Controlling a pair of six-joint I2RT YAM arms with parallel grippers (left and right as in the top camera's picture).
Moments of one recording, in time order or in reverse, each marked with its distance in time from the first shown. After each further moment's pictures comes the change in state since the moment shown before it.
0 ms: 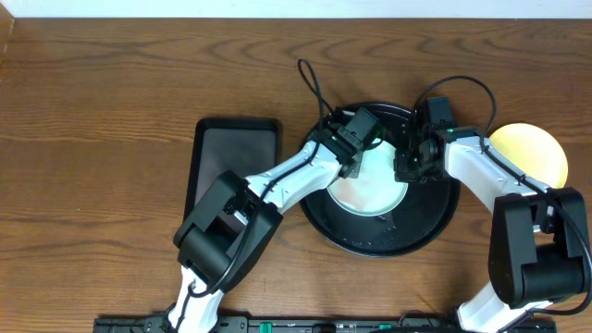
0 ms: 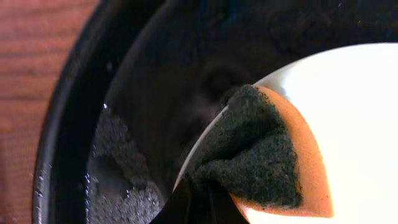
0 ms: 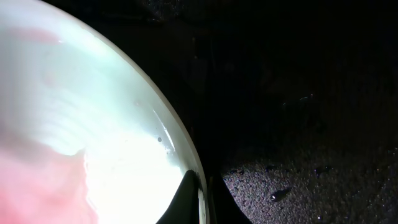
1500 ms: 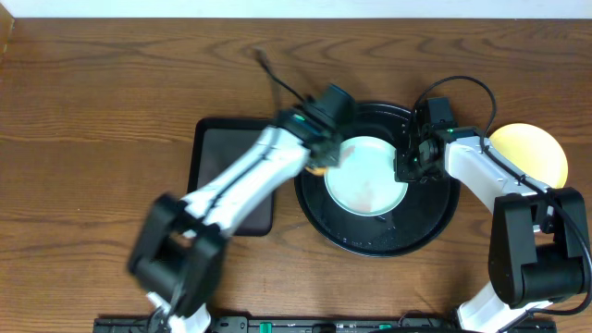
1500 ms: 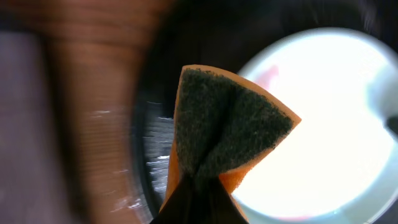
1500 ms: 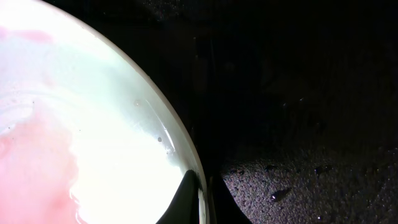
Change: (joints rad) left arm 0.137 -0.231 0.034 -0.294 0.201 -0.051; right arm 0.000 0.000 0.000 -0.001 -0.001 0.000
